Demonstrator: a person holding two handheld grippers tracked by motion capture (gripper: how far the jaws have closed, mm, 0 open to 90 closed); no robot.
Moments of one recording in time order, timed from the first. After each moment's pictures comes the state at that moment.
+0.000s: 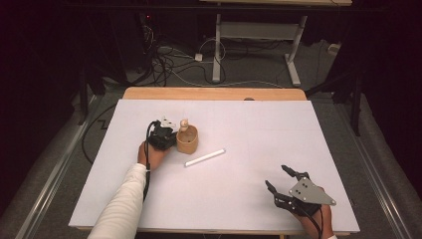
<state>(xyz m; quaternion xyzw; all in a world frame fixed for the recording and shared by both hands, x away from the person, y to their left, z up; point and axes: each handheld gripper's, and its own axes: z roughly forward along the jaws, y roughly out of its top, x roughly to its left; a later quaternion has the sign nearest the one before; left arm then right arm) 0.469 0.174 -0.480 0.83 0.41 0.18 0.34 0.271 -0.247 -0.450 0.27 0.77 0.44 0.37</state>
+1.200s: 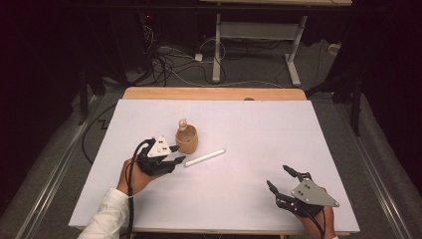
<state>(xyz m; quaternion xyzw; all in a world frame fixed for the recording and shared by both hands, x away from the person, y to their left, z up) 0.360 0.170 -0.423 0.88 0.23 0.19 0.38 0.267 -0.250 -0.446 0.27 0.77 0.44 0.37</state>
